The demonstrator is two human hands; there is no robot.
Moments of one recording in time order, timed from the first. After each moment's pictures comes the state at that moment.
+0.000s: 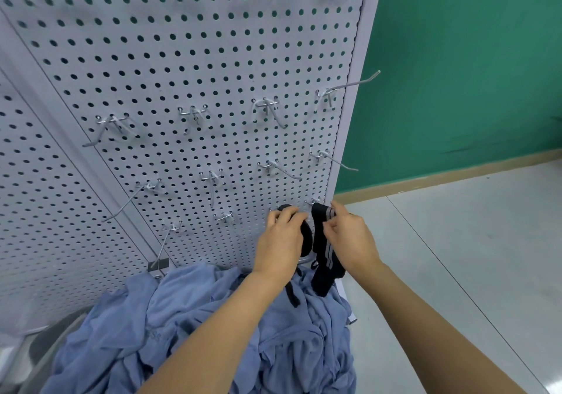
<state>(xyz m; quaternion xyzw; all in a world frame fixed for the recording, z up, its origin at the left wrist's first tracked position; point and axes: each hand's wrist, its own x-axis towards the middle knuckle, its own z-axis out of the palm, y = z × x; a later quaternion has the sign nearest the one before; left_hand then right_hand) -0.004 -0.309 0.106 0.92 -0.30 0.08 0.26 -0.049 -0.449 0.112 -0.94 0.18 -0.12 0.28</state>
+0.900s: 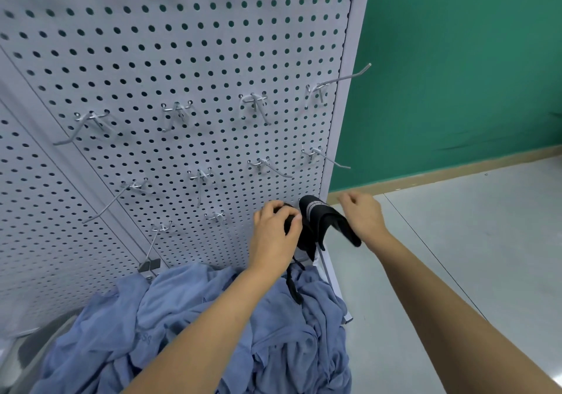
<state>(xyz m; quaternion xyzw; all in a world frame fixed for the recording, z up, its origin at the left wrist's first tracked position) 0.000 -0.318 0.110 0.89 -0.20 0.02 0.41 -0.026 -0.493 0.127 -0.86 0.29 -0.11 0.40</state>
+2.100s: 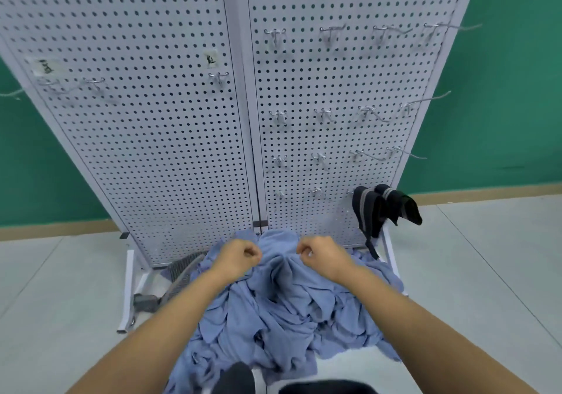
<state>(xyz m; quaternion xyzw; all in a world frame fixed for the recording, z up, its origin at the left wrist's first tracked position) -0.075 -0.012 0.133 0.92 -0.11 -0.16 0.35 -0.115 -0.225 0.133 -0.96 -0.02 0.09 0.26</state>
